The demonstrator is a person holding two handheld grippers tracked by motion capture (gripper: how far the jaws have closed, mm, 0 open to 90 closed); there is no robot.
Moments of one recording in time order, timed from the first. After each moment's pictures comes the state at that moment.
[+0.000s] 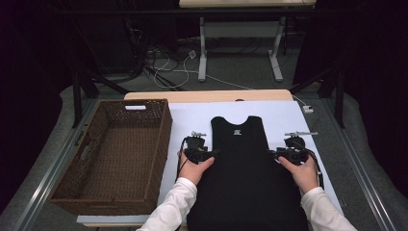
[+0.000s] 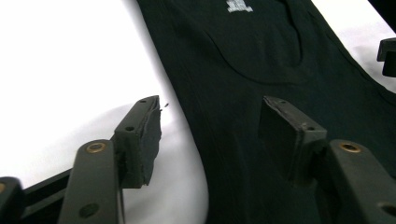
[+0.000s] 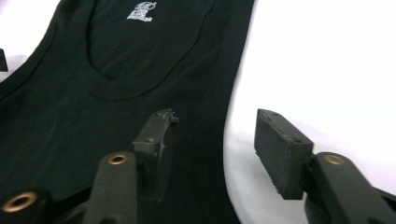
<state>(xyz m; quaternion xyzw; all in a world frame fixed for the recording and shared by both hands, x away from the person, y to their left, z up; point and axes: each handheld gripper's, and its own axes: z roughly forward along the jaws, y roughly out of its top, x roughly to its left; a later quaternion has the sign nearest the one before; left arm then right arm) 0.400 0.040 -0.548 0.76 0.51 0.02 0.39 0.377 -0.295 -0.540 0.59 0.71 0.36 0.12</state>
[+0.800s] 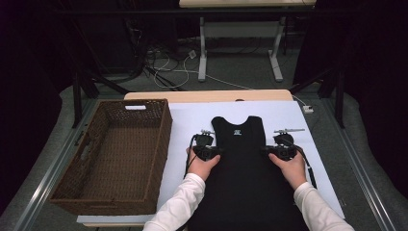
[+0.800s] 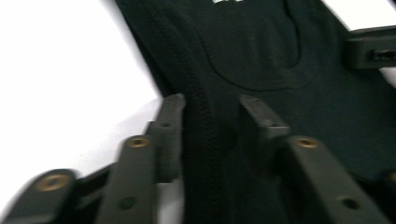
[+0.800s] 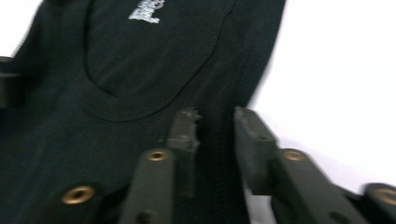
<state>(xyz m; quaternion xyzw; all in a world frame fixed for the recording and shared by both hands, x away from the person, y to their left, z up) 0.410 0.014 -0.554 0.79 0.50 0.03 0.36 0.397 -0.272 -0.553 0.59 0.72 0.35 0.12</state>
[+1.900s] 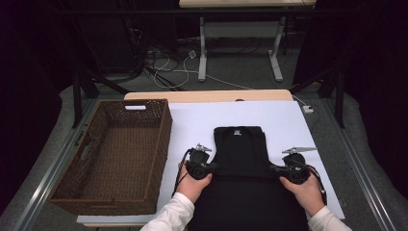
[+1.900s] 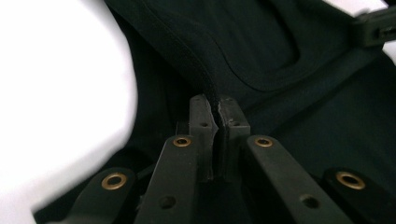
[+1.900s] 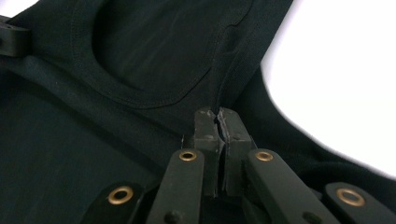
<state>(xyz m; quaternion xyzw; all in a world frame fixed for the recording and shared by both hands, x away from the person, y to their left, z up) 0.336 0.039 -0.536 0.82 0.43 0.00 0.36 0.311 -0.279 -0.532 0.54 0.76 0.35 0.09</state>
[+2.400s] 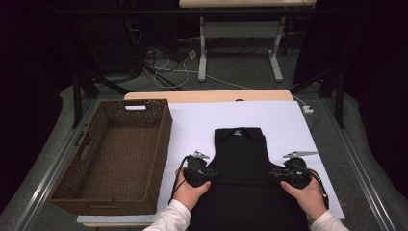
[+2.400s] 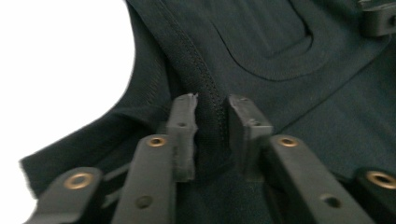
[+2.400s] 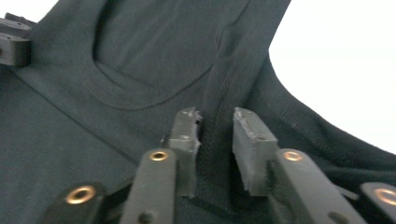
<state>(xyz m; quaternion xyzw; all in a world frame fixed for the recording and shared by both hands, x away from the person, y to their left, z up) 0.327 0.046 -0.539 0.82 0.45 0.01 0.36 0.305 -0.283 -0.534 0.54 0.76 0.35 0.08</state>
